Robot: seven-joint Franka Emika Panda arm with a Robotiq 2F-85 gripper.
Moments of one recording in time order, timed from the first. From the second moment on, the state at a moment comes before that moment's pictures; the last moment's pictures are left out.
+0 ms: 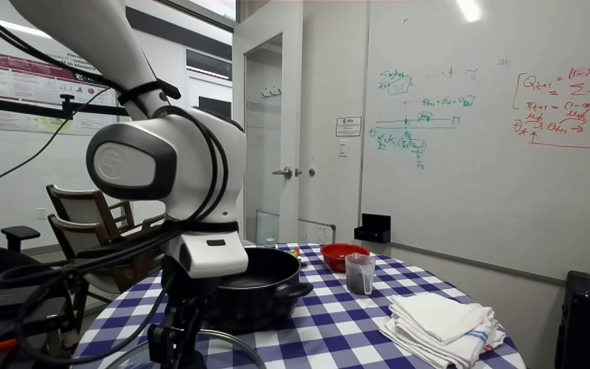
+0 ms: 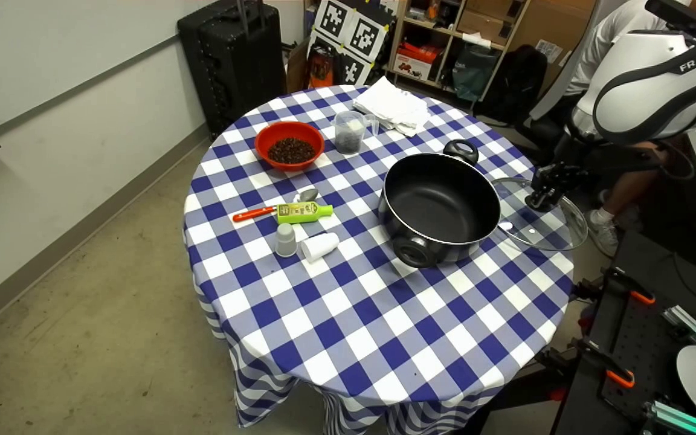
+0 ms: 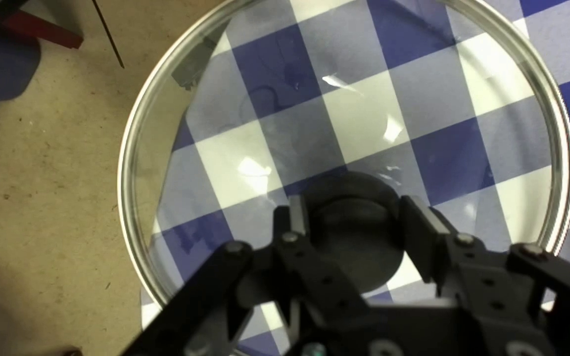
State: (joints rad) arm -0.20 0.24 -0.20 -2.49 0.13 2.56 0.13
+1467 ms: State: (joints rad) arm -0.21 0.31 -0.17 -2.45 0.17 2.63 0.13
